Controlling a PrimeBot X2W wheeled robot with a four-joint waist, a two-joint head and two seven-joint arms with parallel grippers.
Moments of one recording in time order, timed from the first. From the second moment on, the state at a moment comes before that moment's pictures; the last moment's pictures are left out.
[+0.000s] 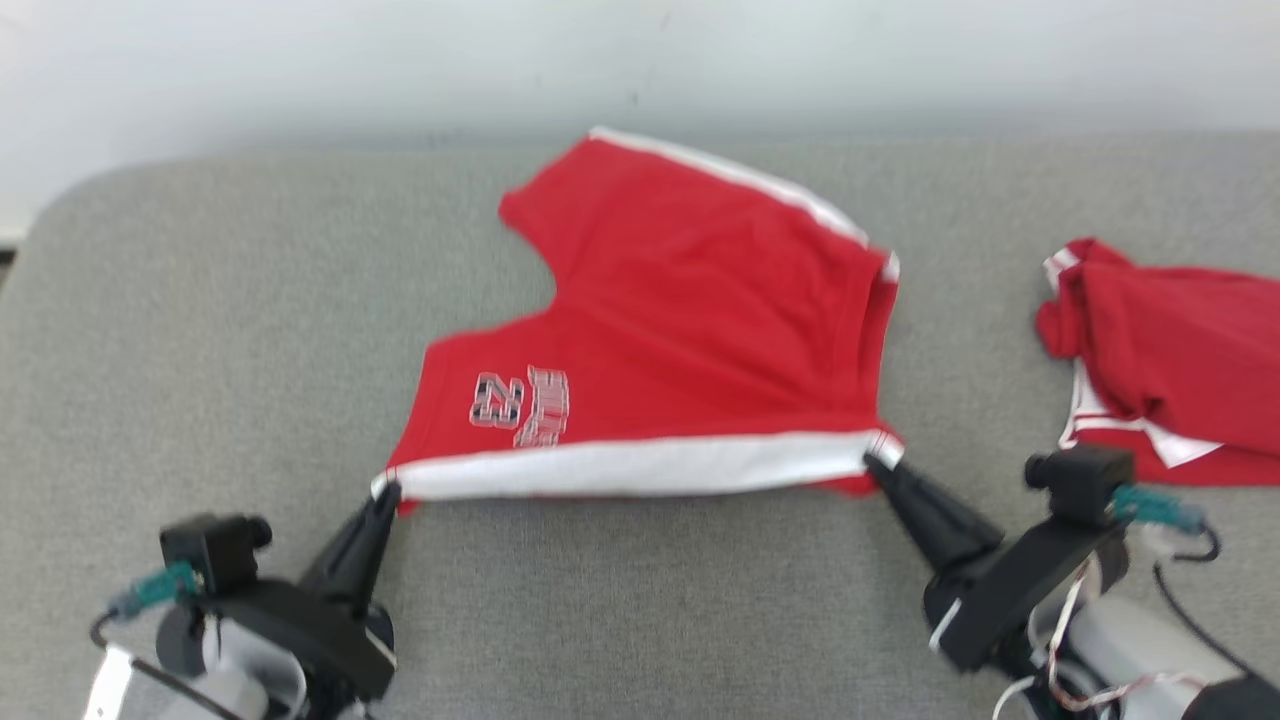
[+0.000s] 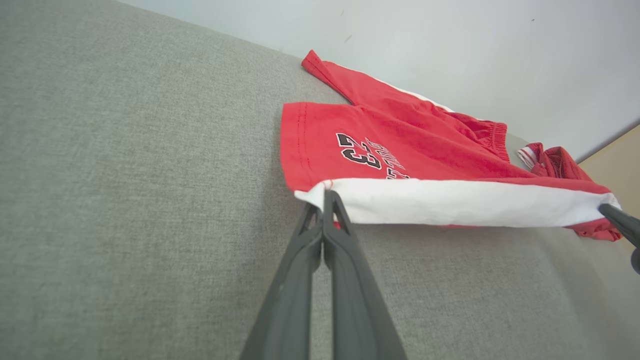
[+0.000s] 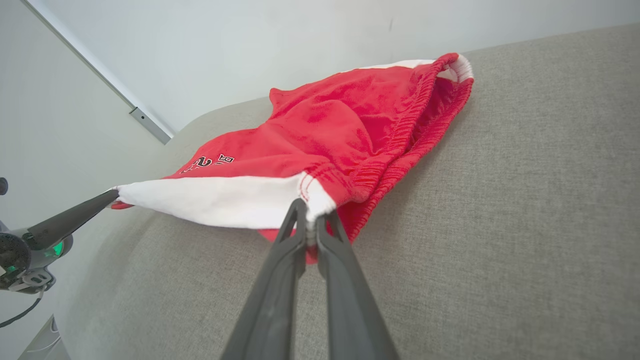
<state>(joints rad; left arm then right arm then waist) -0.43 0.38 -0.70 0.50 -0.89 -0.12 -0.23 -0.41 -0.46 0.72 0.31 1.03 0.12 -0.20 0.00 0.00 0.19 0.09</state>
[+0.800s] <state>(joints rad) -0.31 0.37 -0.74 0.46 -0.88 -0.07 -0.24 -0.32 -0.47 0.82 0.36 0.99 0.12 -0.12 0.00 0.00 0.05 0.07</state>
